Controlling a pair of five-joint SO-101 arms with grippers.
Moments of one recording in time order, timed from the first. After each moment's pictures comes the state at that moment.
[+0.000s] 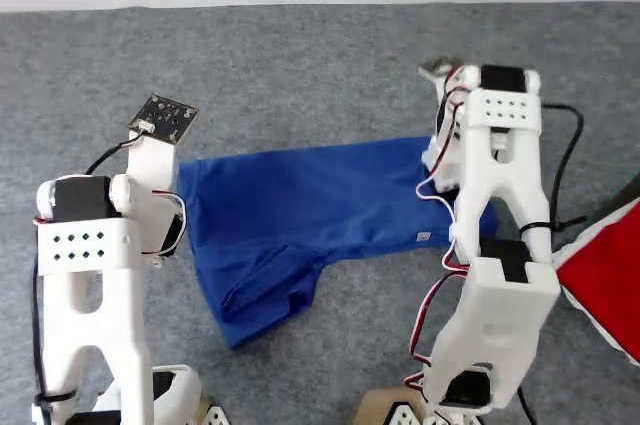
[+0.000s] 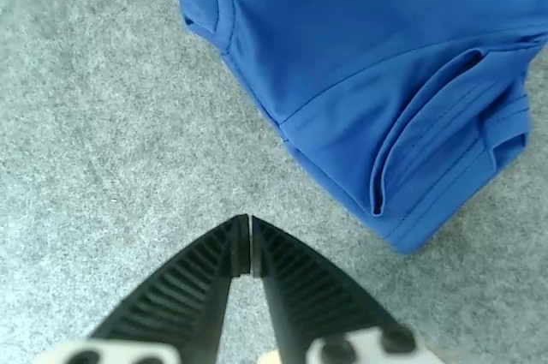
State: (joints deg) left arm -9.1 -29.1 24.8 97.6 -17.6; right arm 2.4 25.8 -20.7 98.8 23.0
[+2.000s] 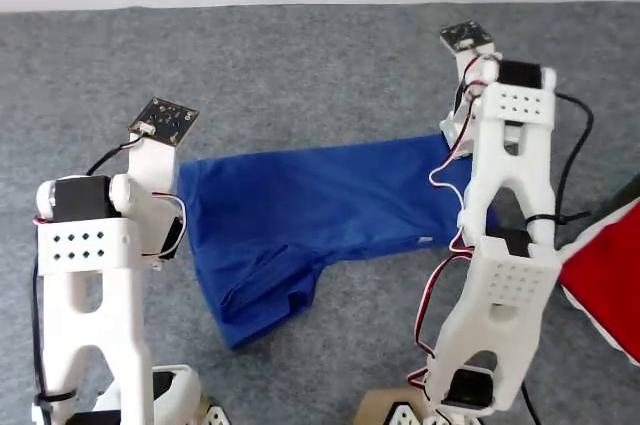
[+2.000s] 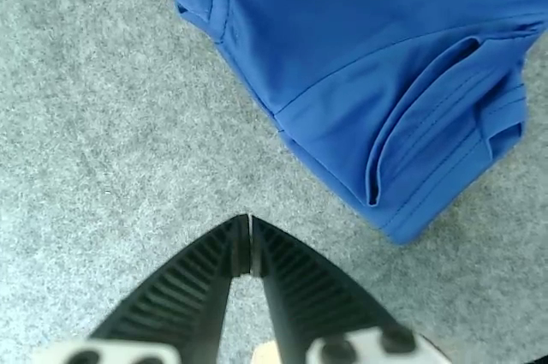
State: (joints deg) left arm -9.1 -29.1 24.8 98.9 -17.6; right arm 6.2 36.1 -40.5 92.0 26.0
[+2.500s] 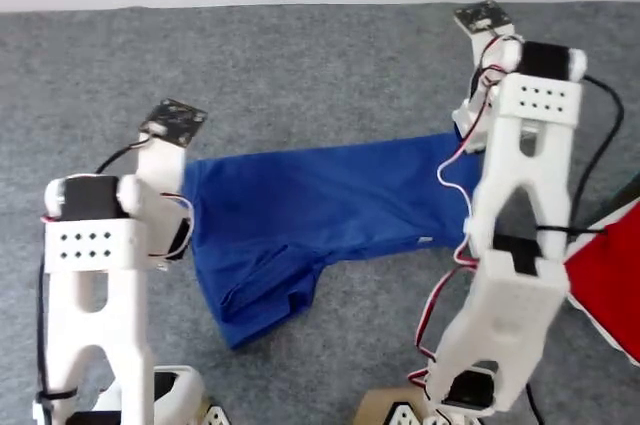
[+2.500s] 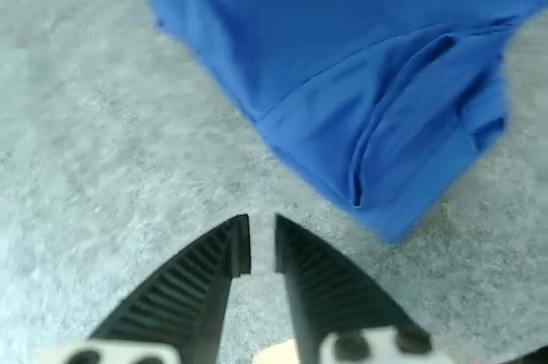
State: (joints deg) left arm -4.0 -29.1 25.1 98.9 -17.6; right arm 7.6 24.6 -38.8 100.5 26.1
